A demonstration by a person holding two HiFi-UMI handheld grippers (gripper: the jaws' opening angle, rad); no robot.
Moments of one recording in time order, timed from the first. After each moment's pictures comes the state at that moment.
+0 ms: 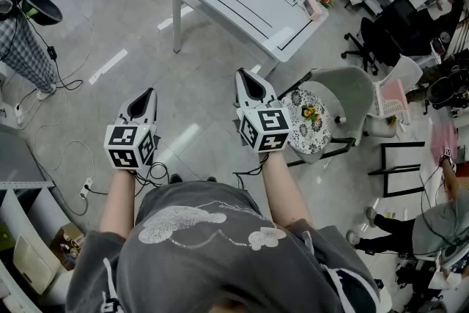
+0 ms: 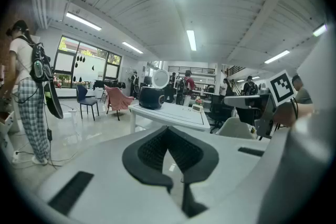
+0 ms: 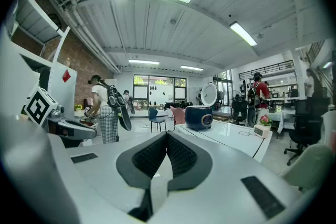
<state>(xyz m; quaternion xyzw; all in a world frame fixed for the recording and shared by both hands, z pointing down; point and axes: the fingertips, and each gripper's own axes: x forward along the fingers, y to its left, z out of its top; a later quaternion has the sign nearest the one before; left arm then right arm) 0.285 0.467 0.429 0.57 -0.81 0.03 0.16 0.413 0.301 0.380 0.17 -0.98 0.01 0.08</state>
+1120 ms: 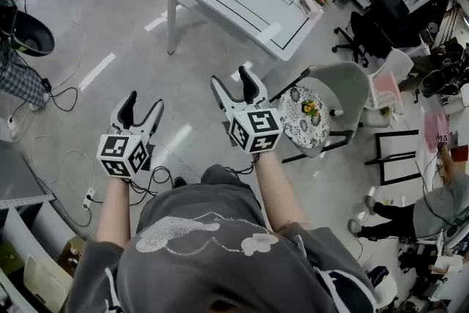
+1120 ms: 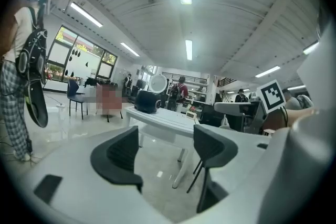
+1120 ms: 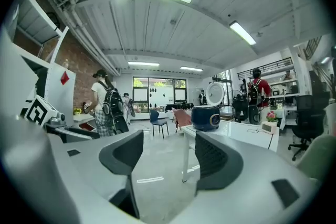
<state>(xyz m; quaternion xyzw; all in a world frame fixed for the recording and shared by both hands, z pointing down) 0.232 0.504 0.432 0.61 -0.78 -0.03 0.14 0.346 0.349 0.383 0.18 -0.98 0.03 0.06</state>
